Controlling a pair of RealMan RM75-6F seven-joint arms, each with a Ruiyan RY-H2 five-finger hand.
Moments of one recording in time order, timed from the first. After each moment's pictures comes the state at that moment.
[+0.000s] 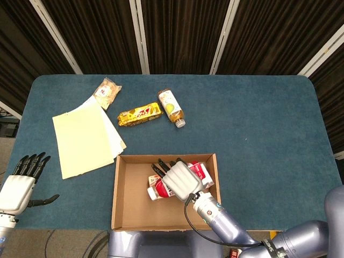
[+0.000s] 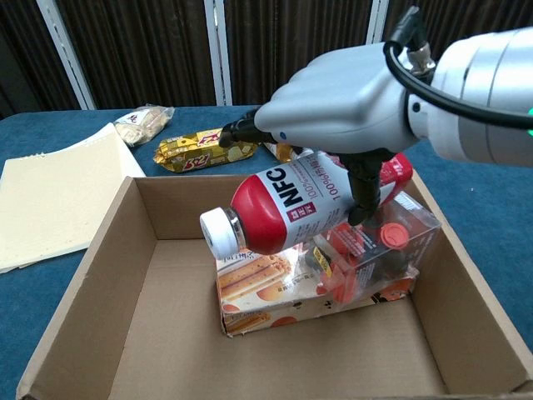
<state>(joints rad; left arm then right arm) -0.13 -1.12 0.03 -1.62 1.57 1.41 0.10 1.09 -1.36 0.12 -2.28 -0.67 1.24 -1.31</state>
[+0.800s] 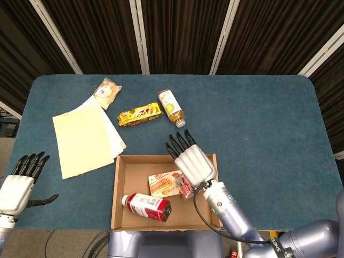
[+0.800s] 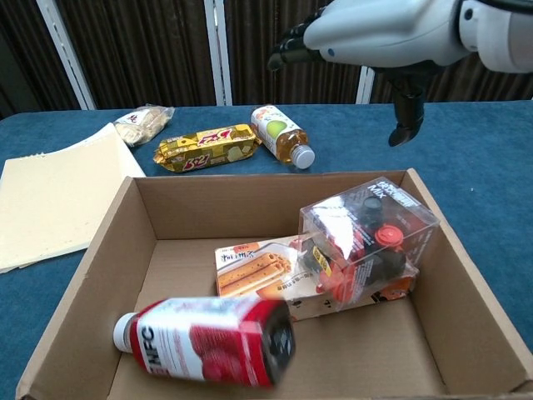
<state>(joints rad) -0.13 -1.11 0.03 -1.62 1.59 1.43 0.09 1.11 -1.26 0.11 -2.30 -0.65 1.40 -1.36</state>
